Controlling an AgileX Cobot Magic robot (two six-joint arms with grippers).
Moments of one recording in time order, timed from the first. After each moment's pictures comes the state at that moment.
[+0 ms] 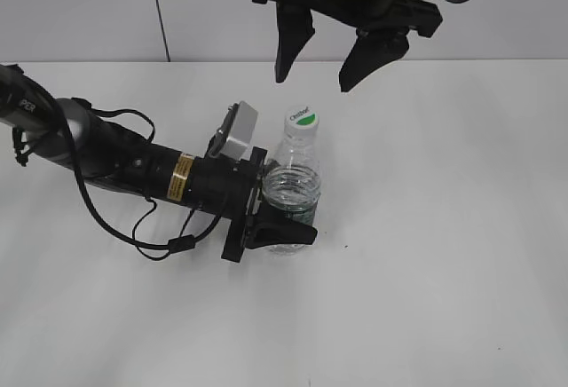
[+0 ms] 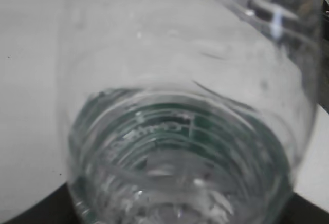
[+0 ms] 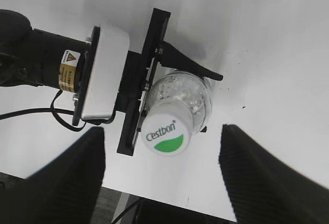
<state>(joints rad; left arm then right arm) -0.34 2.39 -1.28 1.58 -1.22 -0.68 0.62 1.89 -1.79 0.20 1.22 0.36</state>
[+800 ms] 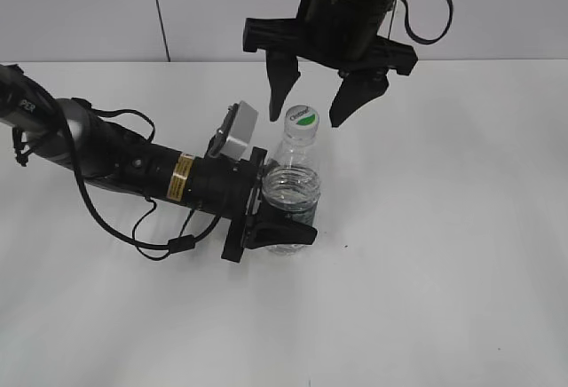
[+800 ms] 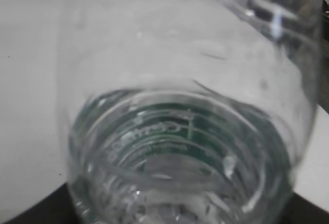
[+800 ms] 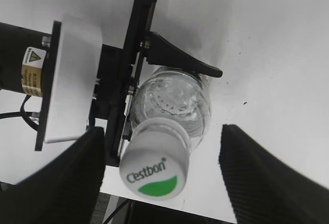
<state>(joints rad) -0.34 2.39 -1.28 1.58 -1.22 -0.68 0.62 1.99 -1.79 0.21 1.22 0.36</state>
